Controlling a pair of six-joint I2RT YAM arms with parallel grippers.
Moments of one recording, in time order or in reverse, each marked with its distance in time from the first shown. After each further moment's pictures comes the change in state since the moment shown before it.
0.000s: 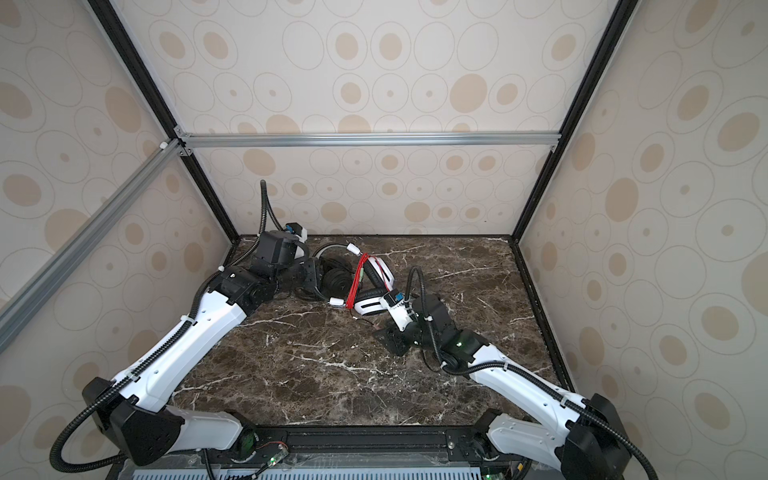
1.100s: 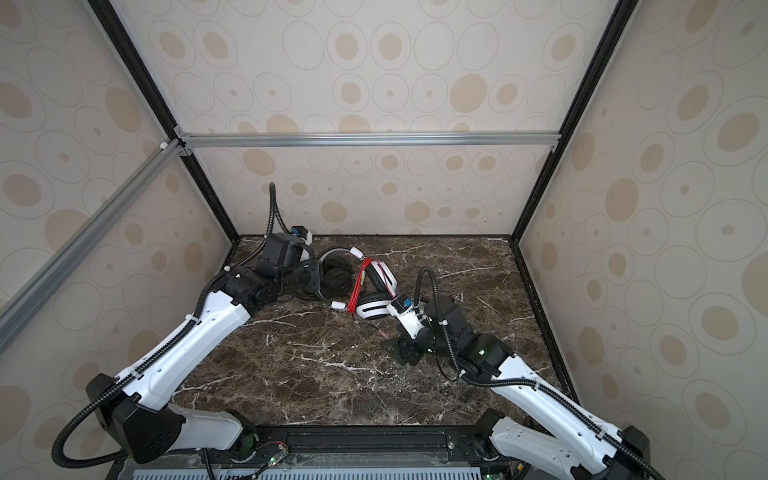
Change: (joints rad) left arm -0.021 0.013 0.000 -0.022 -0.017 0.008; right arm 0.020 -0.160 0.076 -0.273 0.019 -0.060
